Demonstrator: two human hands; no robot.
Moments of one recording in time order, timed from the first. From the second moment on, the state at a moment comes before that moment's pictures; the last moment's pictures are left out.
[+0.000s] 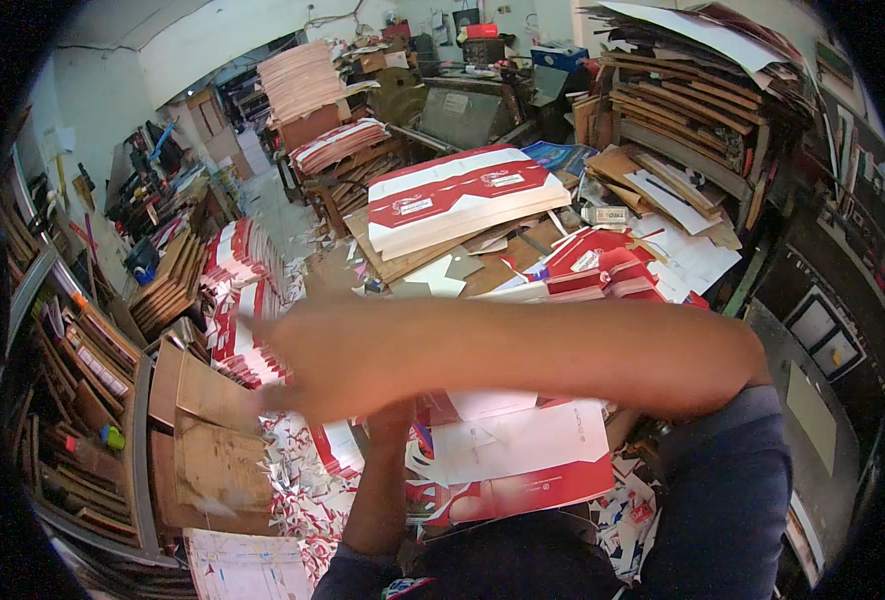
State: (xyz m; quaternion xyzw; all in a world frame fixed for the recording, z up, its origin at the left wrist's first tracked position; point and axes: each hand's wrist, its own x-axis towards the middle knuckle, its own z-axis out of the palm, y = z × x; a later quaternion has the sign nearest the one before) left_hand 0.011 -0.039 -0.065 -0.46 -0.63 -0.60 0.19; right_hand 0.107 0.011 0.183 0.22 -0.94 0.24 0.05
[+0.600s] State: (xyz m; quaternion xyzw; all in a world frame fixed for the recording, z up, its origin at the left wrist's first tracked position) left_hand 0.028 -0.021 -0.006 -0.31 -0.53 -0.79 -0.04; right_hand 0.287 0.199 0.111 -0.16 -0.95 0.13 0.22
